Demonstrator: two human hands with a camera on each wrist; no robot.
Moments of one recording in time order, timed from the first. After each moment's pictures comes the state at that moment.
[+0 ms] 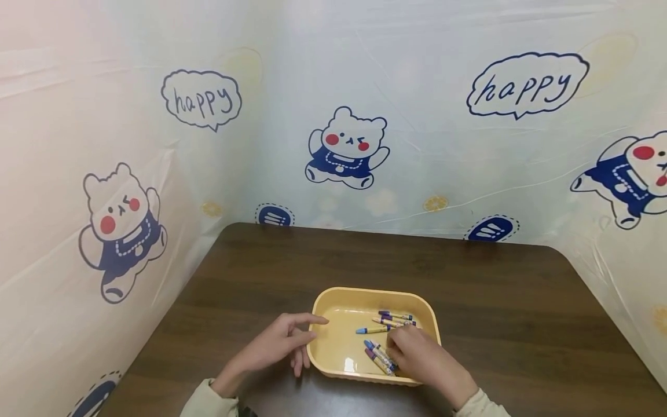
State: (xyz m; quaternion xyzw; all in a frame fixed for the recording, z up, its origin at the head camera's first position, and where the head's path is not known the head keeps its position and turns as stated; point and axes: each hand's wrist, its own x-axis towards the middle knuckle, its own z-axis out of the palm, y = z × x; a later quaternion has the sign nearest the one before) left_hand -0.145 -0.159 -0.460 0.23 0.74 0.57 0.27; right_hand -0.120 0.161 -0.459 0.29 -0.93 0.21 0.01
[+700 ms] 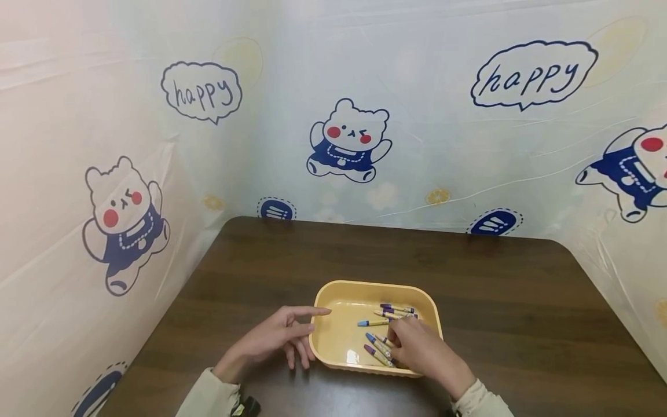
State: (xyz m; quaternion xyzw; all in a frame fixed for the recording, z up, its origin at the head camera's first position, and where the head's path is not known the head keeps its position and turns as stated) left_hand -0.154 -0.172 -0.470 0.24 0.64 0.64 0.35; right_hand -0.119 0.159 -0.456 0.26 -0.94 0.21 0.00
